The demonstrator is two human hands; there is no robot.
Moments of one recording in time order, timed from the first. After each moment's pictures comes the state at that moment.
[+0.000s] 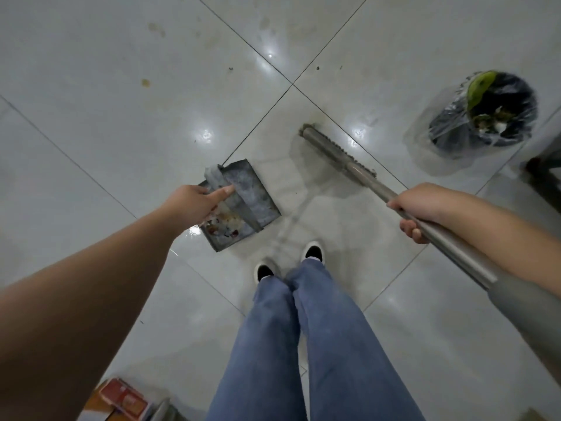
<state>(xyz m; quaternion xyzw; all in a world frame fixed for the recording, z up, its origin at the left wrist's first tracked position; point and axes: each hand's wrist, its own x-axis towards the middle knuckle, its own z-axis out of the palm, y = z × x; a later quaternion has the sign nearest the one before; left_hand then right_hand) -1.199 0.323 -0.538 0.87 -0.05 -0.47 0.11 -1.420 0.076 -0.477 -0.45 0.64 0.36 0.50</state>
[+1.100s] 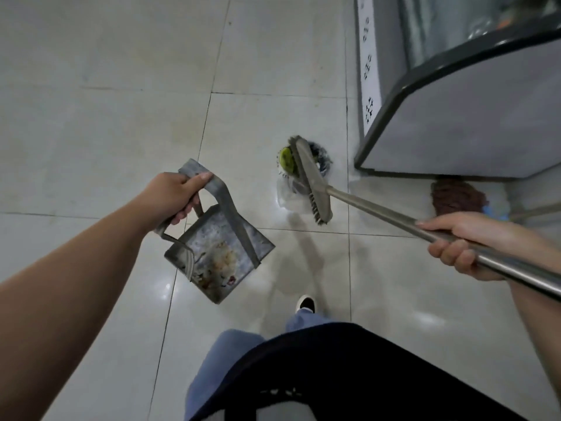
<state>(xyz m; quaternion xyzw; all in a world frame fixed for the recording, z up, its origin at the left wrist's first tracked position) -1.320 0.022 -0.310 0.79 -0.43 -0.41 0.15 -1.707 0.016 -0.246 -0.11 0.73 0.05 0.68</state>
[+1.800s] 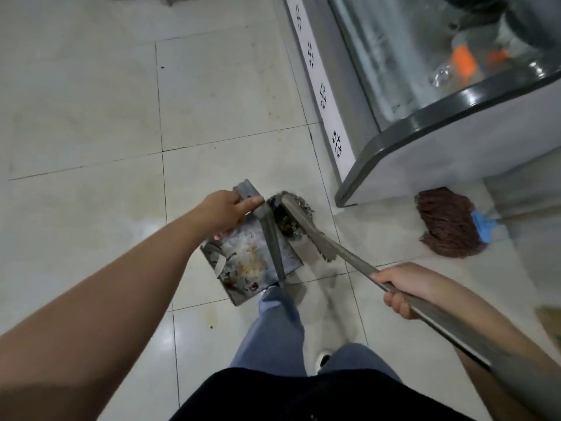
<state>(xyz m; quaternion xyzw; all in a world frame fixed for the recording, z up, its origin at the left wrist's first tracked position) -1.386 -0.283 -0.340 0.67 -0.62 -0.42 -0.05 -1.660 -0.158 -0.317 -0.07 0.74 0.03 0.66</state>
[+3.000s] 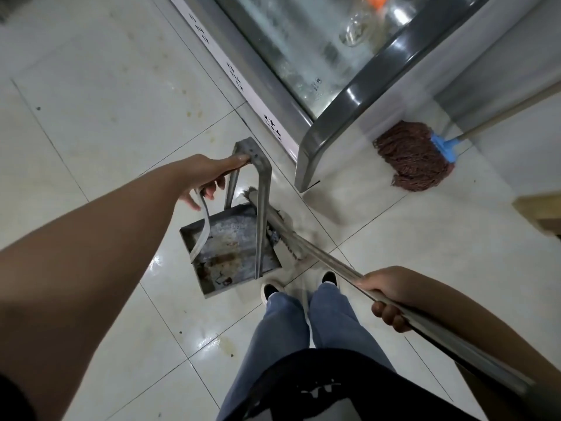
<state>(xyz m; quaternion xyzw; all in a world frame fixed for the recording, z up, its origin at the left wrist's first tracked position) -1.520 -0.482 -0.390 0.59 -0.60 -0.48 -0.25 -1.695 -0.211 -0.328 0.11 0.67 -0.02 0.73</state>
